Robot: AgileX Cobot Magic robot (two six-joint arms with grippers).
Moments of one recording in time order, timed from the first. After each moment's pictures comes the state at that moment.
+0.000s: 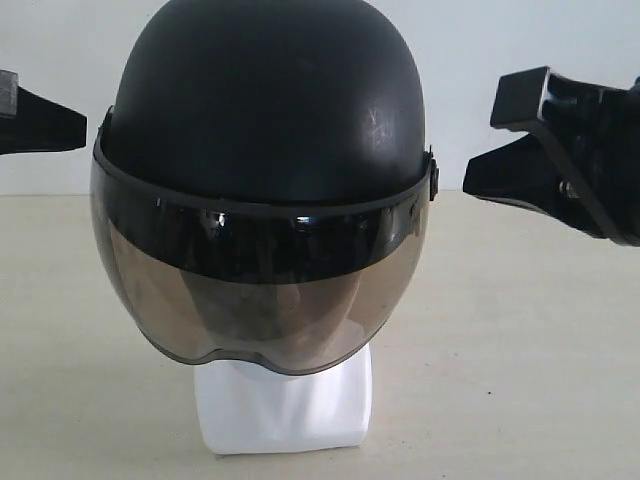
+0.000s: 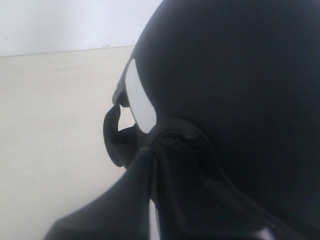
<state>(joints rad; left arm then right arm) -0.10 1.09 -0.94 -0.90 0.72 0.73 0.56 0.93 -0.78 0.38 0.38 0.24</state>
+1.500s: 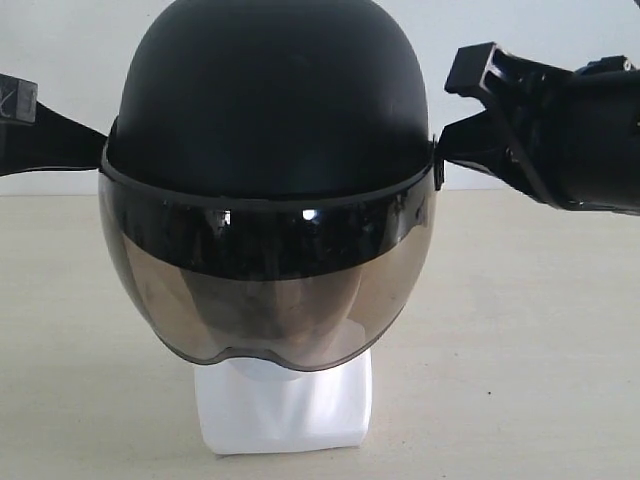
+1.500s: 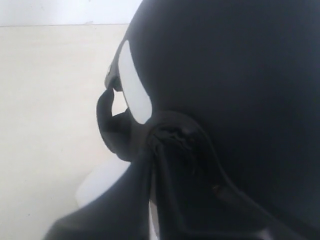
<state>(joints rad) -0.09 1.17 -0.95 -0.96 0.80 0.75 0.56 1.05 -0.78 0.55 0.16 0.11</state>
